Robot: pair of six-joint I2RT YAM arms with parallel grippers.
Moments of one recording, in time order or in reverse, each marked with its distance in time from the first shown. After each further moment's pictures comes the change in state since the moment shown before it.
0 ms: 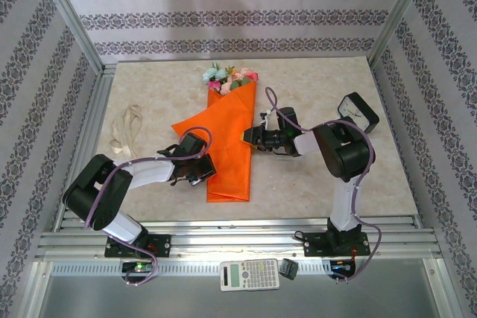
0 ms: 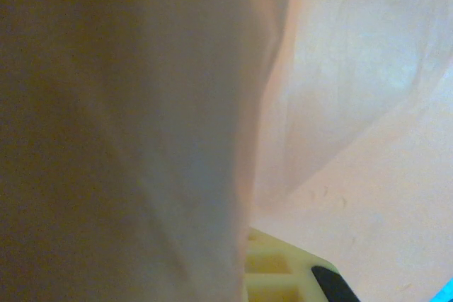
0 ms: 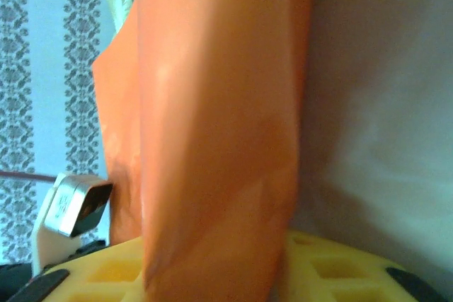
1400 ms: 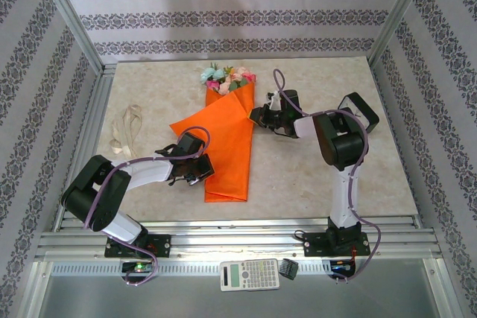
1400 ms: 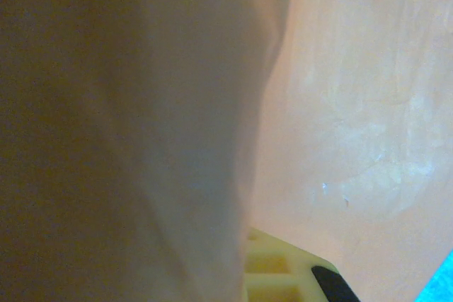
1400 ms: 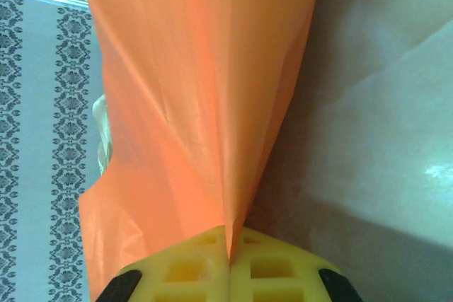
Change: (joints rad) left arm 0.018 -0.016 -0.005 -0.021 0.003 0.026; right arm -0.085 0.143 0.280 -0.077 0.128 0.047
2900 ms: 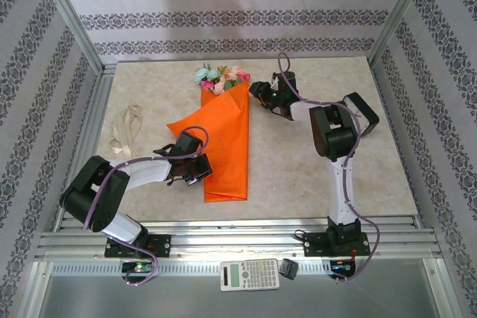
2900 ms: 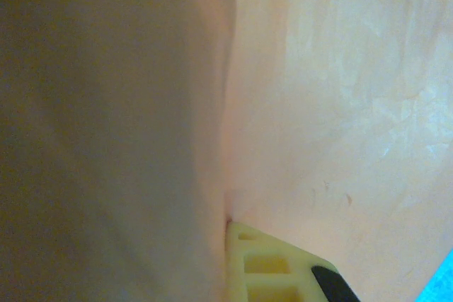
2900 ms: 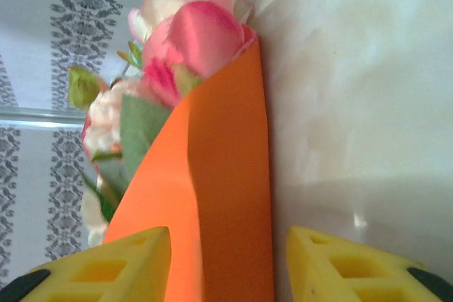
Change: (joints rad) left arm 0.019 -0.003 -0.005 -0.010 0.009 0.022; right arm -0.026 0.136 0.321 -0.109 0.201 0.115
